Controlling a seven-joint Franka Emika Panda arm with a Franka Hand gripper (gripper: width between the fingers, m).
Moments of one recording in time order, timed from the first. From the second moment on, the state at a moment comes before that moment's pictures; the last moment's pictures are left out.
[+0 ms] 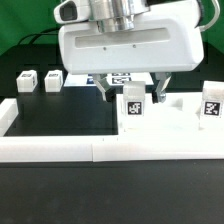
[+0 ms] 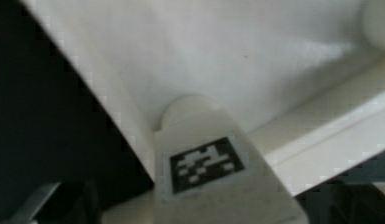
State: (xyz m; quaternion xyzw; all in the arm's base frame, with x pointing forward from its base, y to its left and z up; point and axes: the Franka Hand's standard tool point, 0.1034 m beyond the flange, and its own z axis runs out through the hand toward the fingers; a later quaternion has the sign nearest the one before) arm 0.622 0.003 0.070 -0.99 0.14 -0.04 0.07
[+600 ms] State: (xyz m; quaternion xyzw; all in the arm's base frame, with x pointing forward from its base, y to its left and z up) arm 0.623 0.002 0.070 -0.96 0.26 -0.04 0.07
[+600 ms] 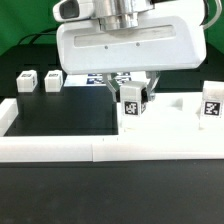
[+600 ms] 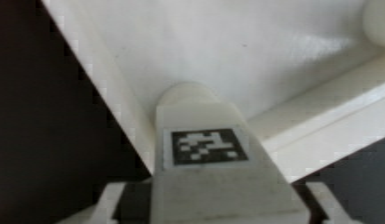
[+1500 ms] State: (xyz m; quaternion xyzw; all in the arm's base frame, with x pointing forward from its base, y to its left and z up) arm 0.622 0.001 0.070 -0.71 0.69 0.03 0.12
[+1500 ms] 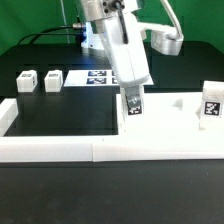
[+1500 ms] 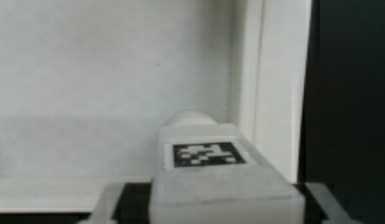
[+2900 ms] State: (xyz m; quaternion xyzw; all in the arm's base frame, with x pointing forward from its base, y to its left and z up) arm 0.625 0.009 0.064 -0.99 0.10 -0.04 0.07
